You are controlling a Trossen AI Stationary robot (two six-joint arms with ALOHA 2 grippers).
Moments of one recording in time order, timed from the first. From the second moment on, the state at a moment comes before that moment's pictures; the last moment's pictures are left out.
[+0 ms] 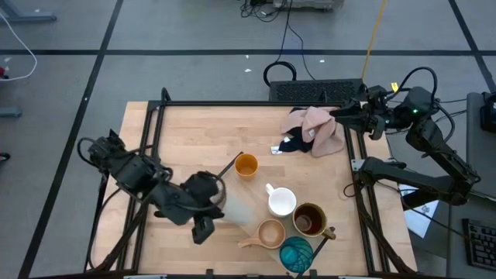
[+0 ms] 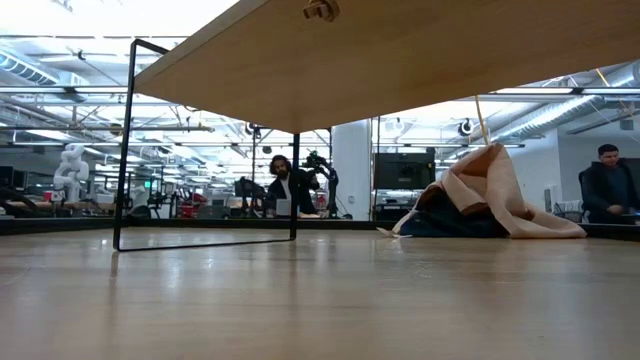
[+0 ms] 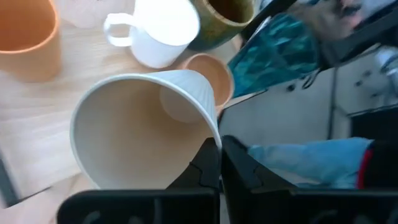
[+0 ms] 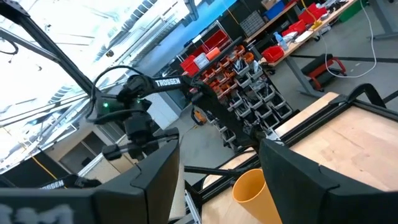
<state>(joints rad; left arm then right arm) -0.57 1.74 2.22 -1.28 -0.23 -1.02 -0.63 0.63 1.02 -0.28 -0.65 0.76</state>
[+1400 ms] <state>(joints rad) -0.42 1.96 2.34 -1.57 -0.07 -0.54 -0.63 0.62 1.02 -0.42 -0.65 0.75</state>
